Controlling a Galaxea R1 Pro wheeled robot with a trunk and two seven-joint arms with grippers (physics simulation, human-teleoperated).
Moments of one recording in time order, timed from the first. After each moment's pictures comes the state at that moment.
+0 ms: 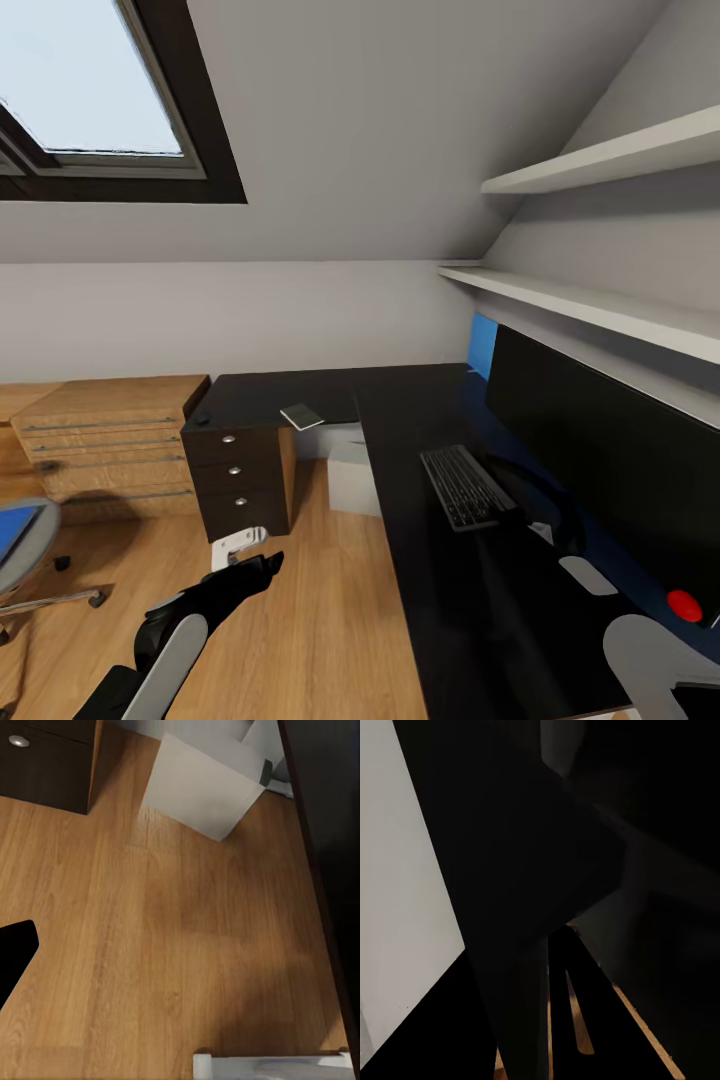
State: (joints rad) left arm -0.19 0.12 -0.26 -1.54 0.77 0.59 0.48; right arm -0.73 -0.20 -0.02 -0.30 -1.40 0.38 0.29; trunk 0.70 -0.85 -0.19
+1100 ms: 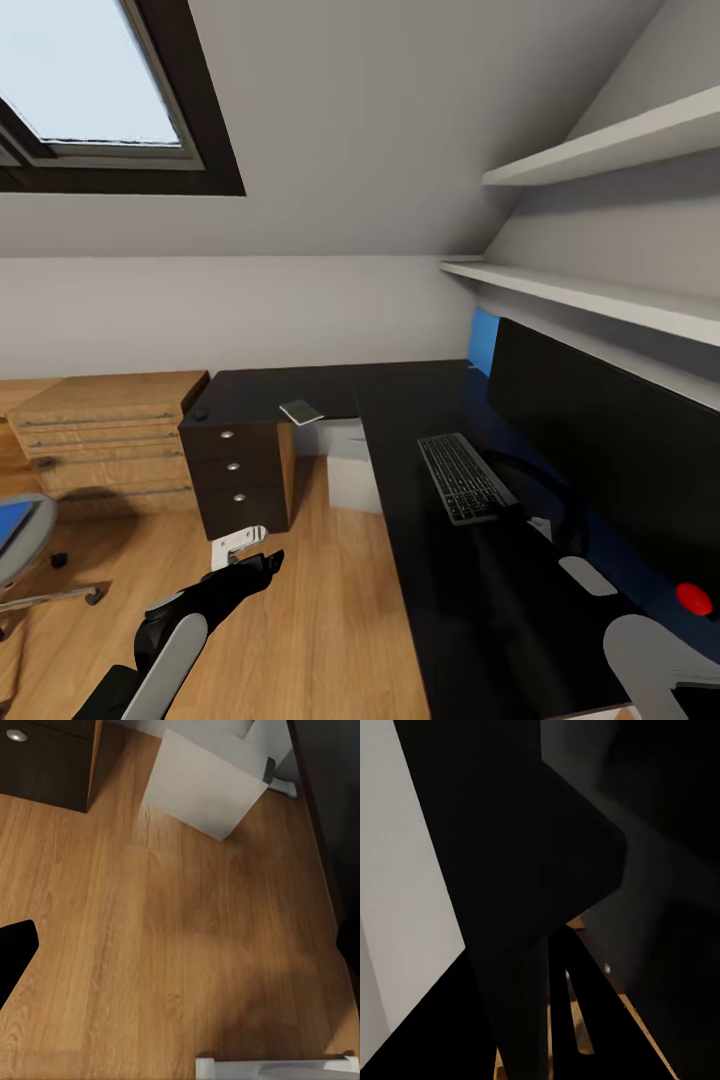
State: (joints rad) left arm -0.19 0.12 -0.26 -1.54 0.77 0.59 0.48; right arm -0.73 -0.20 -0.01 -0.29 -1.39 0.38 0.38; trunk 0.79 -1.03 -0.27
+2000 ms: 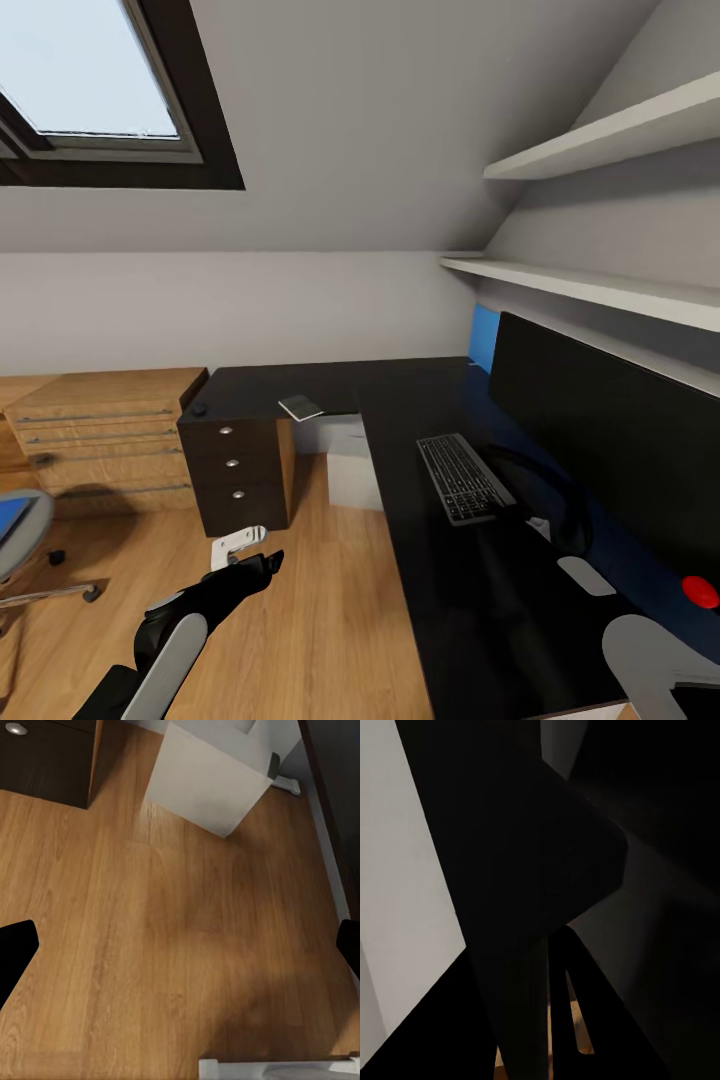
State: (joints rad) left arm -0.19 0.12 -0.26 -1.54 0.77 0.59 0.48; right arm -0.73 -0.20 -0.01 -0.29 -1.39 0.38 0.38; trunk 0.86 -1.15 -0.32
